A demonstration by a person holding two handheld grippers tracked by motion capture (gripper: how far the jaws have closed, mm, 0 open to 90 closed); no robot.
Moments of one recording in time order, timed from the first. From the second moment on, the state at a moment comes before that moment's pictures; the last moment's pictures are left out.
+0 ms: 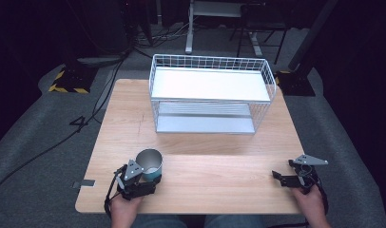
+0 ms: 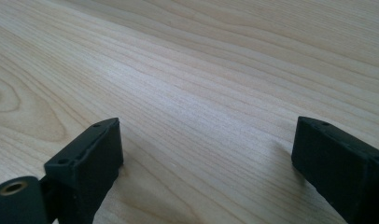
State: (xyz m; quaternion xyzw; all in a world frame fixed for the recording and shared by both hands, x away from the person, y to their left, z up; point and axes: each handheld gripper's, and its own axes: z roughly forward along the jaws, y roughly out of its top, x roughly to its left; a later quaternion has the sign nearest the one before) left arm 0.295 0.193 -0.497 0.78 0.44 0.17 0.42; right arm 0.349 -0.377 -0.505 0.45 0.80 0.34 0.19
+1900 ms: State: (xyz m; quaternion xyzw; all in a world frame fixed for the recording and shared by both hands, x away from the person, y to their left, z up) left arm 0.358 0.144 -0.438 0.77 0.39 0.17 0.48; right arm 0.352 -0.373 -0.505 0.46 0.79 0.34 0.20
